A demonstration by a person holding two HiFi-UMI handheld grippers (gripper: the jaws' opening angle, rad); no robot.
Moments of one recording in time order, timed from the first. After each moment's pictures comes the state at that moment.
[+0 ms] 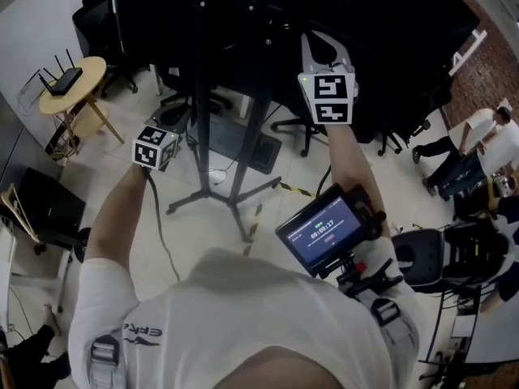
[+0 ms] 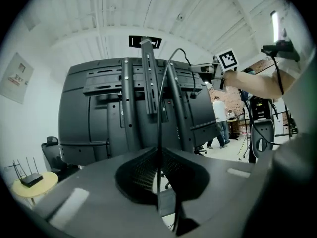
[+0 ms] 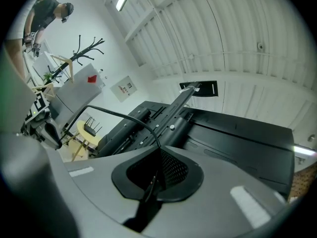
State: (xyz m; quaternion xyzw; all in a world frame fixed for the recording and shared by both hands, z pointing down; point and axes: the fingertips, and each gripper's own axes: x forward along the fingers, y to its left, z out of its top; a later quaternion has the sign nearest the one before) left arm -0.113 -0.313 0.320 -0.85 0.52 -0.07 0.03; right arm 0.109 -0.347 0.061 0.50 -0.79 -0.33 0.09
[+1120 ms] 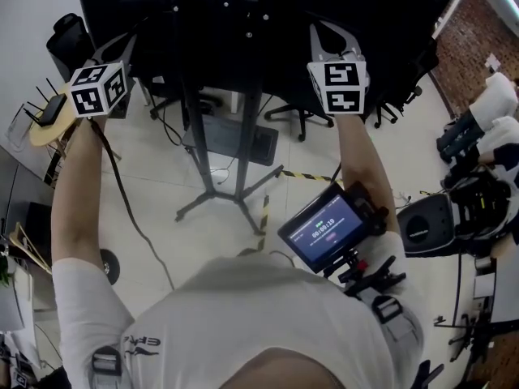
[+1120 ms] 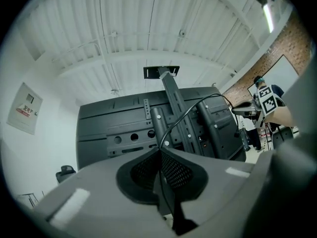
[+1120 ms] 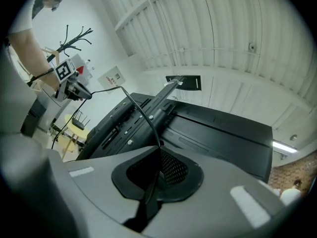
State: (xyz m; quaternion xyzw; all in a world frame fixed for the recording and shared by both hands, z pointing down) left arm -0.187 -0.360 0.086 -0.81 0.58 -0.01 0.12; right arm 0.172 -0.350 0.053 0.57 -0.76 -0.30 0.10
